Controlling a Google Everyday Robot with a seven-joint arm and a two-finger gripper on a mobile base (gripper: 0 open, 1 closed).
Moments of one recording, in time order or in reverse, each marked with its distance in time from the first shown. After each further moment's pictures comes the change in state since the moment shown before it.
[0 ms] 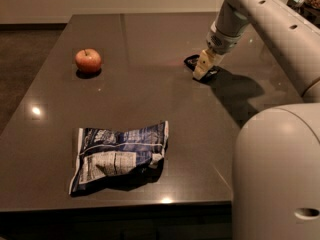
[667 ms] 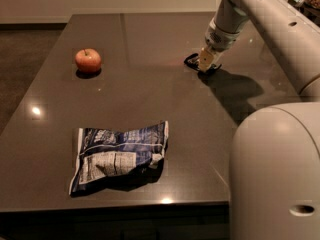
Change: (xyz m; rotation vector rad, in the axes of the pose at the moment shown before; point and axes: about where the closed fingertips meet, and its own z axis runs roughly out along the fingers) arm -0.008 0.007 -0.009 -0.024 -0.012 -0.033
